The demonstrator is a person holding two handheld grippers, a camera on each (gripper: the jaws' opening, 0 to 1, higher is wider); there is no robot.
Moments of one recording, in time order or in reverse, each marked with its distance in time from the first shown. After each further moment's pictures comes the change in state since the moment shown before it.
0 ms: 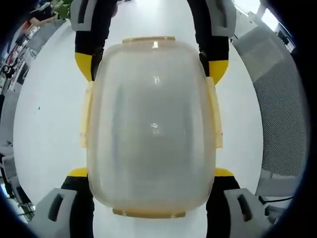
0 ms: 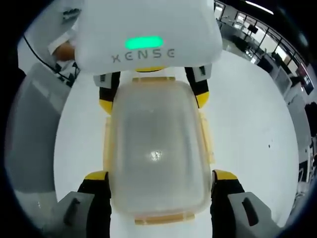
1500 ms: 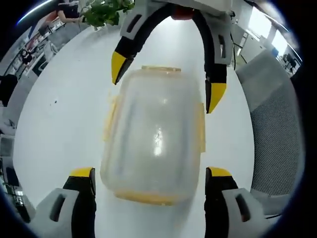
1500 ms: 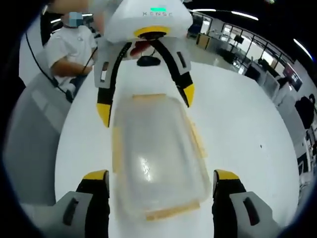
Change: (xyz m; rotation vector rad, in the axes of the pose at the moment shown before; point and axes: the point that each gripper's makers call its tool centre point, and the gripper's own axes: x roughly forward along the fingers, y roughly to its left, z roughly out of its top) left arm -0.032 -0.007 0.009 -0.160 -0.224 0.044; right arm -0.019 0.007 0.009 0.076 -0.196 -0.083
